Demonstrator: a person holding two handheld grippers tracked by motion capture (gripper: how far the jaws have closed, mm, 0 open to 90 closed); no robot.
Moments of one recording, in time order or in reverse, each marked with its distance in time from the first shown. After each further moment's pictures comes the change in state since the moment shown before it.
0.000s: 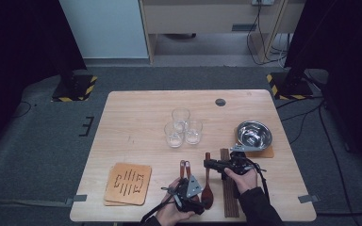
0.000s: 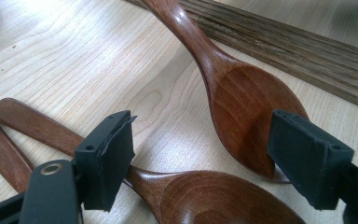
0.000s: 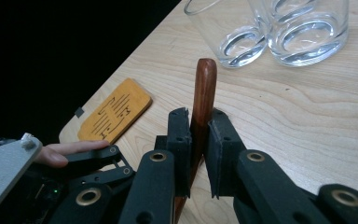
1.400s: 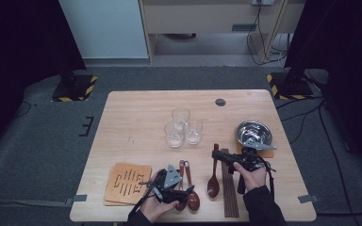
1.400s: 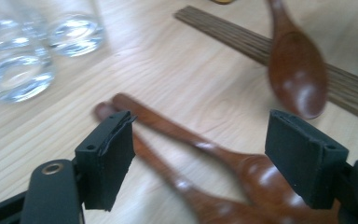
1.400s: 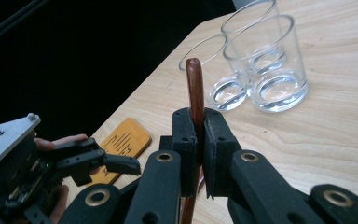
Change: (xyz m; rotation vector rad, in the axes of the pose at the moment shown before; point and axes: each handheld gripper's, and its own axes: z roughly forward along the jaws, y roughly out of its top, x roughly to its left) left arm 0.042 -0.006 -0.053 -0.087 0.101 -0.119; right arm 0.001 0.015 -0.027 -0.164 -0.025 0.006
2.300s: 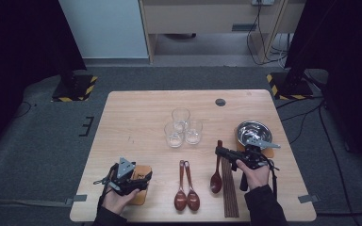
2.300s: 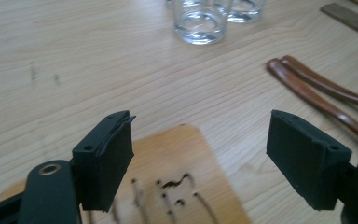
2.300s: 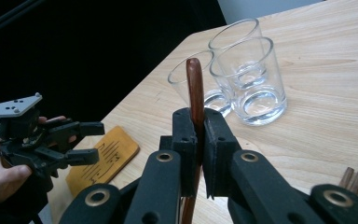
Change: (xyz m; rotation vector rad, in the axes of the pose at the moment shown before) left arm 0.089 -0.050 -0.064 -0.011 0.240 -0.204; right arm -0.001 0.009 -0.007 -0.025 -0.045 -0.035
